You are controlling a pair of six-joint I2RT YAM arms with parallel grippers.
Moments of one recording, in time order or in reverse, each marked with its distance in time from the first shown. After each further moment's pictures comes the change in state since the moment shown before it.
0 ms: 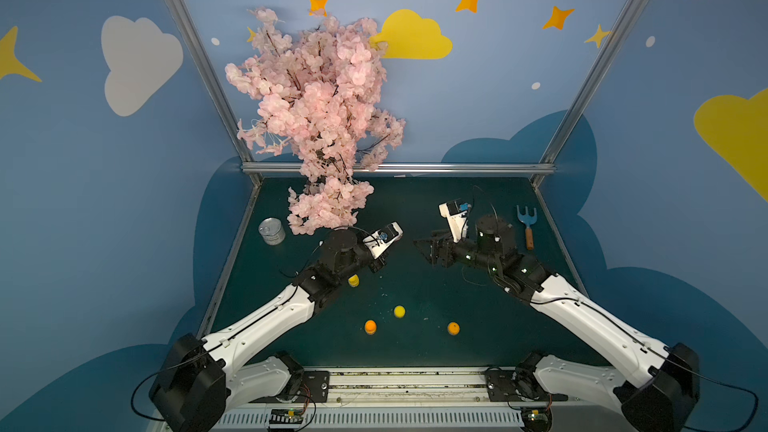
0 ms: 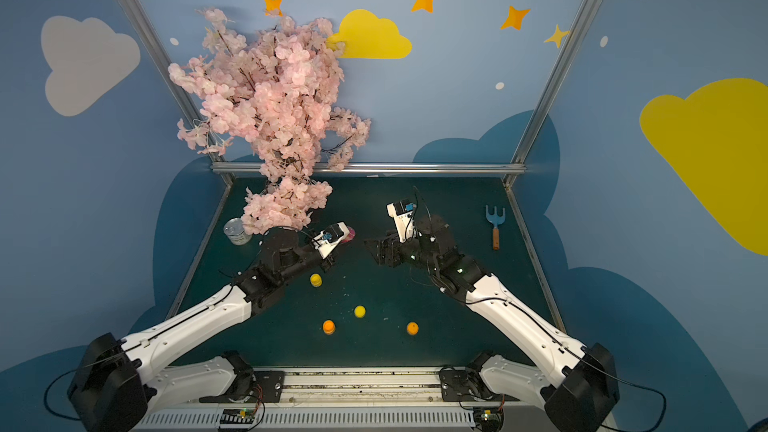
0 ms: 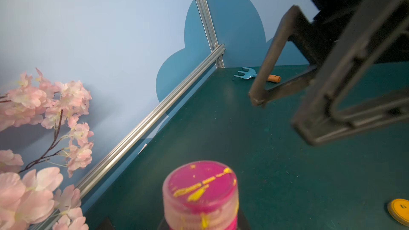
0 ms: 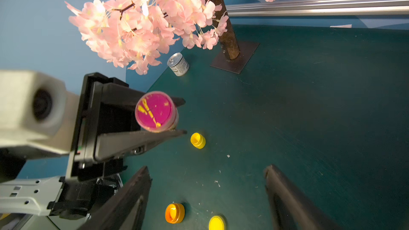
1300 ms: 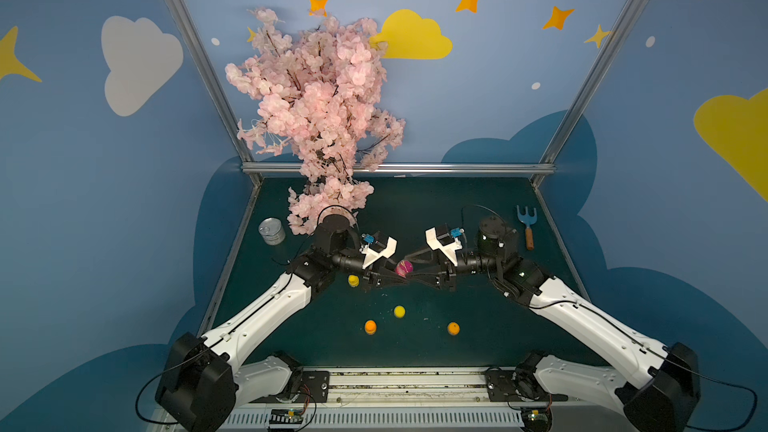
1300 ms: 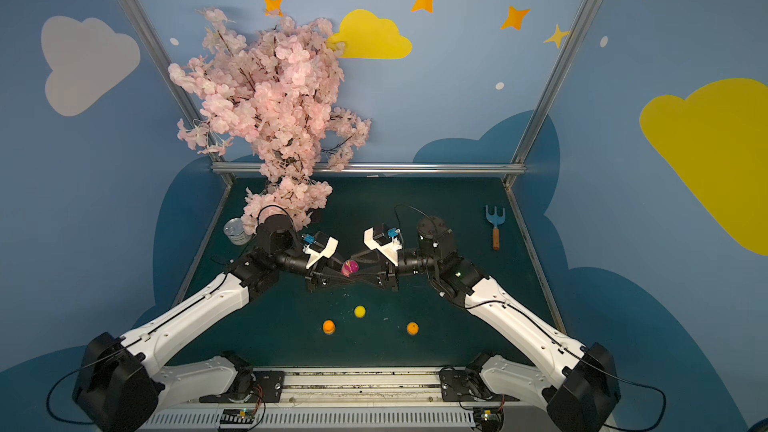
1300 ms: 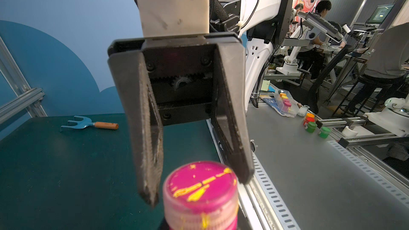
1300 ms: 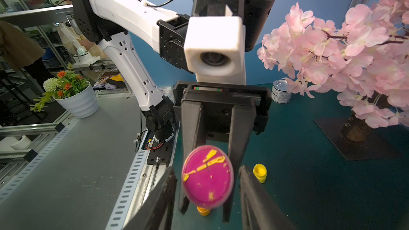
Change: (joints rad) left arm 0.102 0.050 0.103 -0.170 1.017 -0.114; right arm 0.030 0.018 -0.010 0.174 -0.621 -0.436
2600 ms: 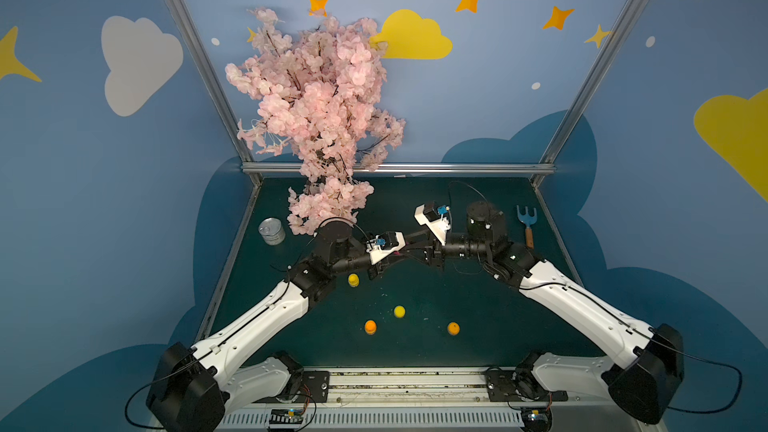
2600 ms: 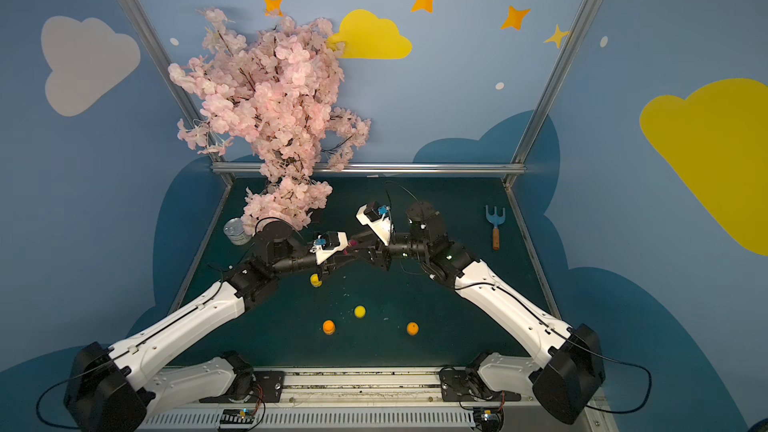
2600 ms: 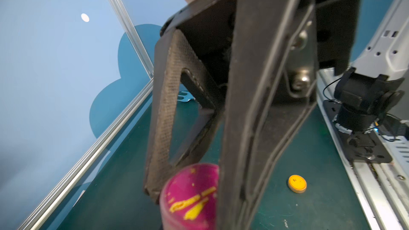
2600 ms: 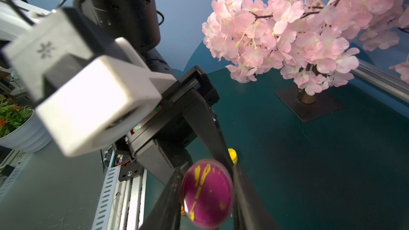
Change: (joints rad) left arm -0.097 -0.066 -0.029 0.044 -0.668 0.185; right arm 0.000 0.132 0.164 -0.137 0.247 0.101
